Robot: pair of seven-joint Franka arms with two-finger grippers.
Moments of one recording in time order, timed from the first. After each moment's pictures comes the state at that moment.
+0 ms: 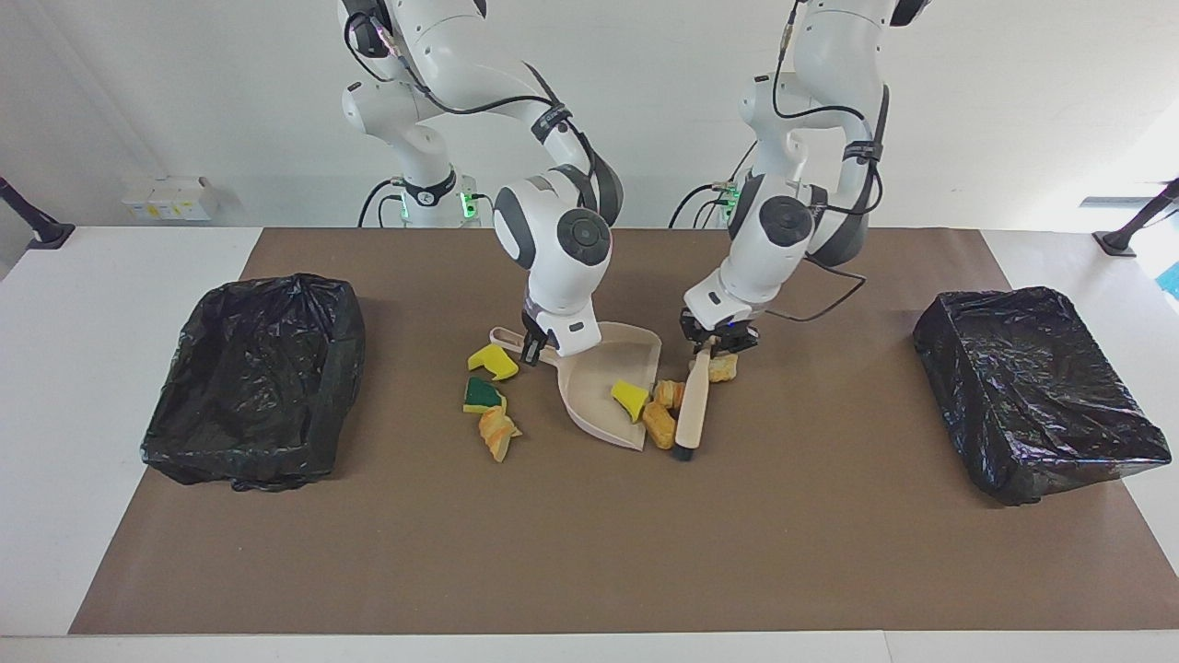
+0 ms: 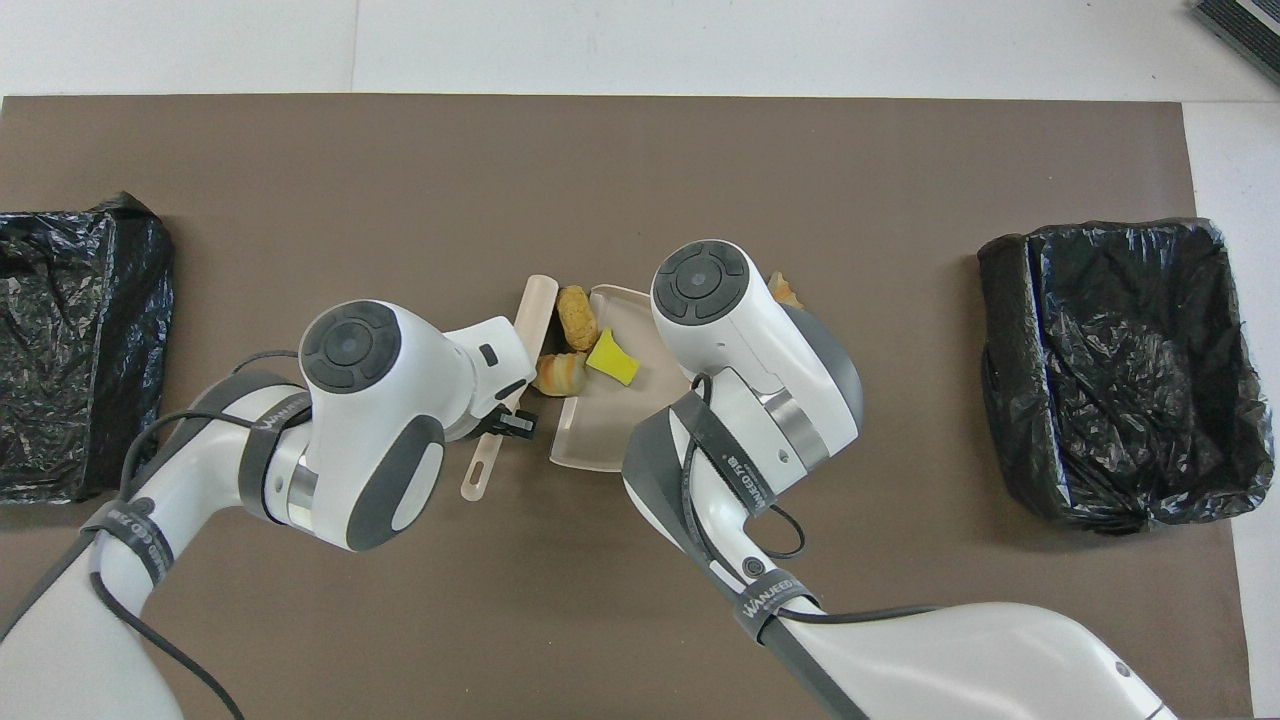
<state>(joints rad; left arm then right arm) -0.13 0.17 -0.41 -2.10 -0.08 2.22 -0.13 0.54 0.41 -0.02 -1.66 -0.14 1.79 -0.71</state>
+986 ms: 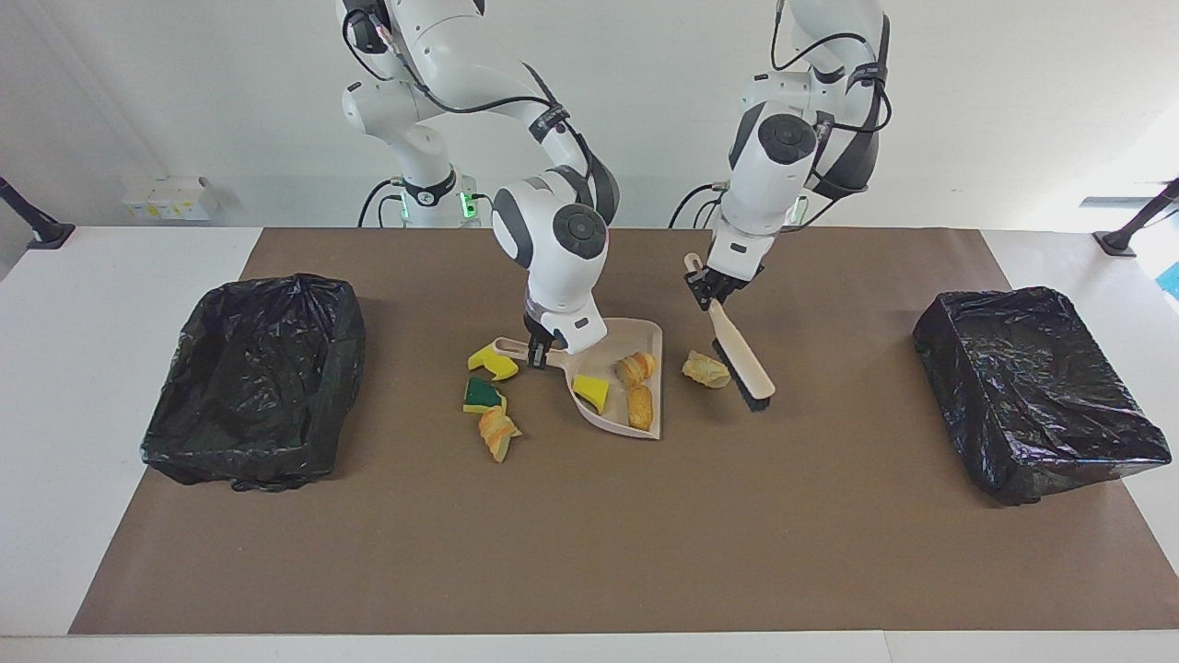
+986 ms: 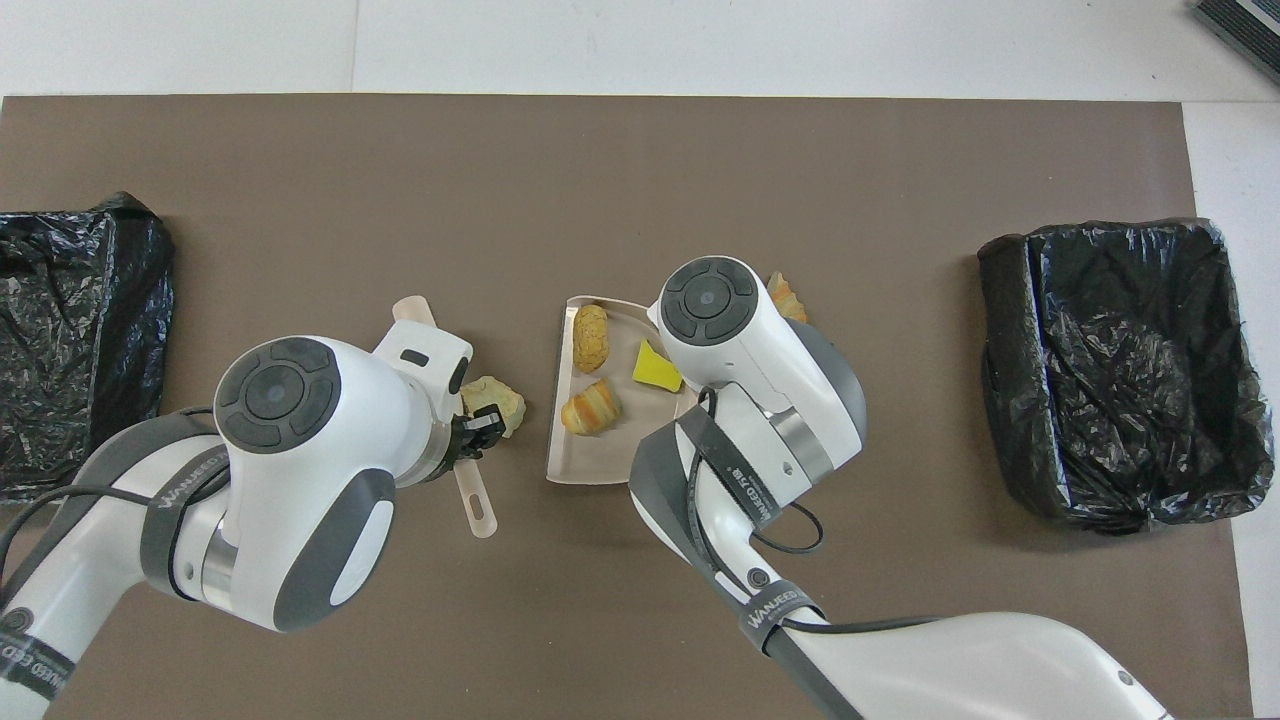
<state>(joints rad) -0.08 -0.05 -0.38 -2.18 -0.12 2.06 -0.78 0.54 0.38 -0.02 -1.73 -0.14 1.91 -0.86</state>
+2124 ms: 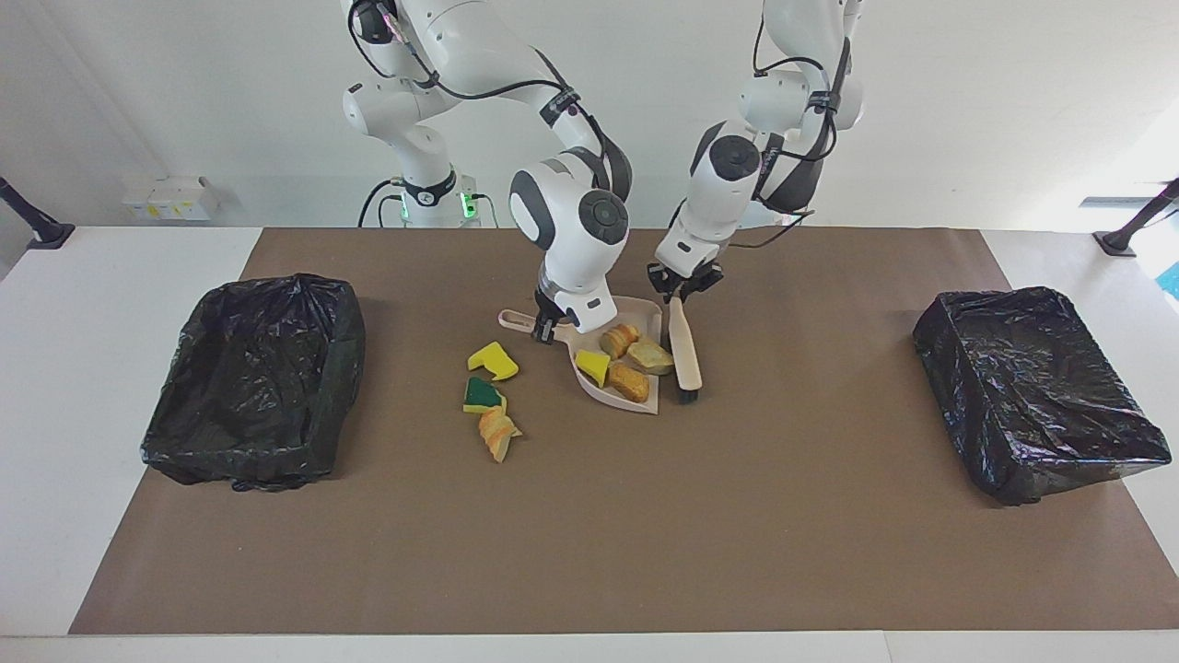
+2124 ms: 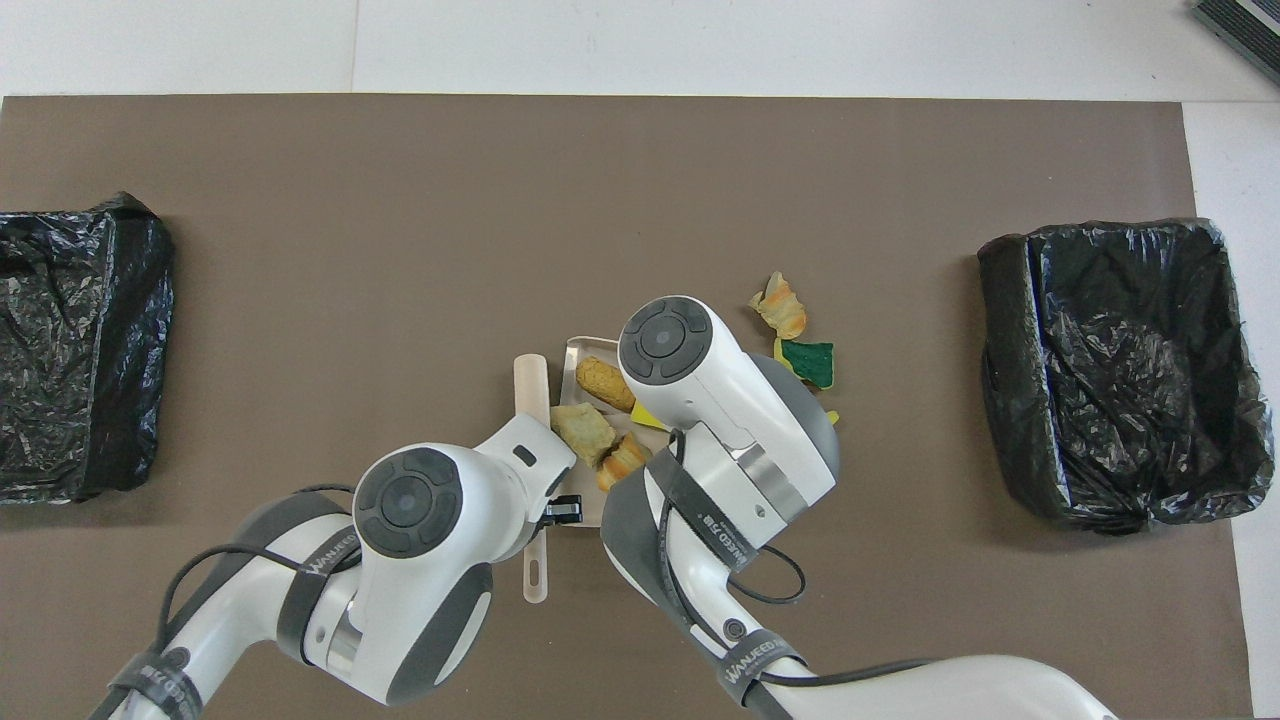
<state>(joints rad) -0.28 -0.05 -0.41 -2.32 -0.22 2.27 -0.52 0.60 0.35 -0.02 -1.76 -0.14 1.78 -0.76</state>
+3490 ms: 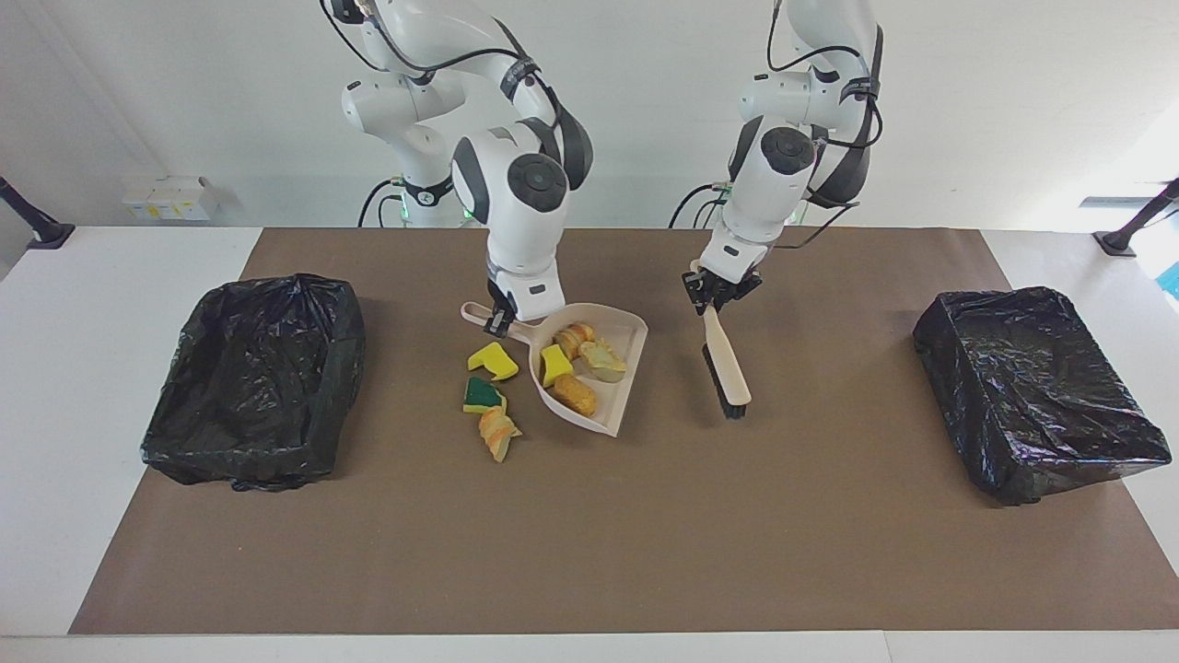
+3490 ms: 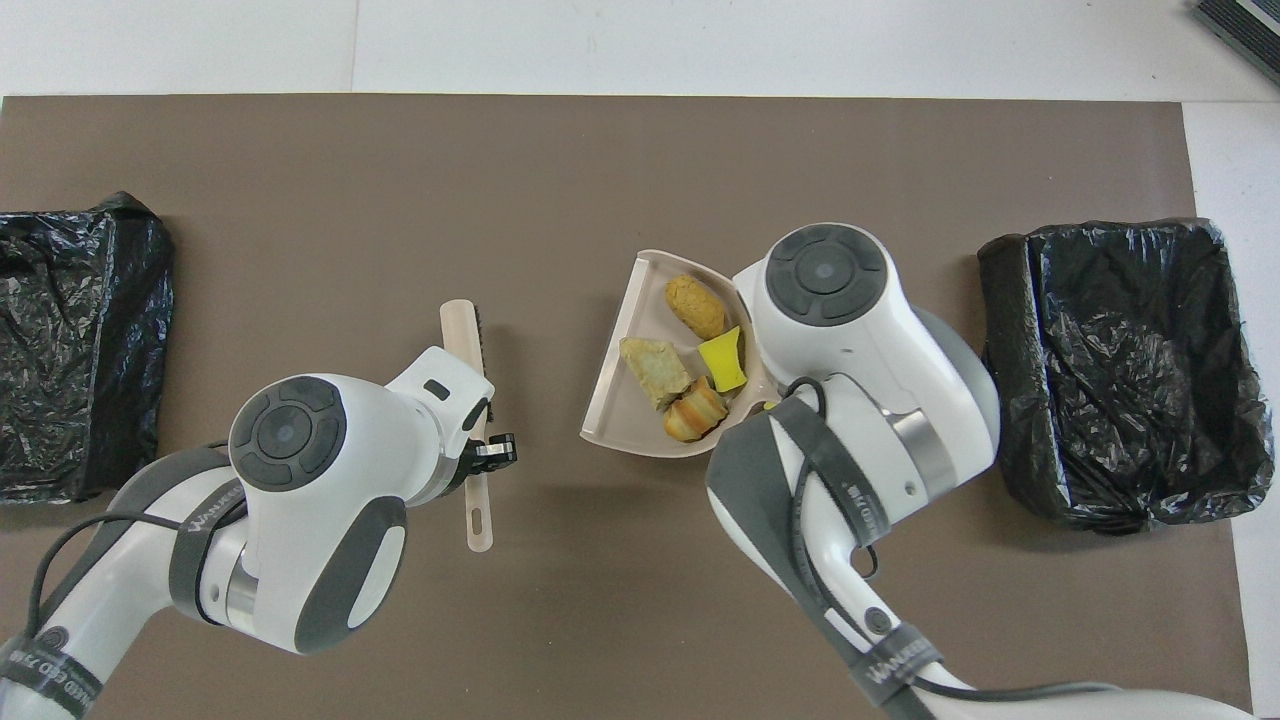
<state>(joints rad) -0.12 -0.08 -0.39 -2.24 -0.17 2.17 -0.51 0.44 0.19 -0.03 -1.75 -0.14 1.76 -0.72</state>
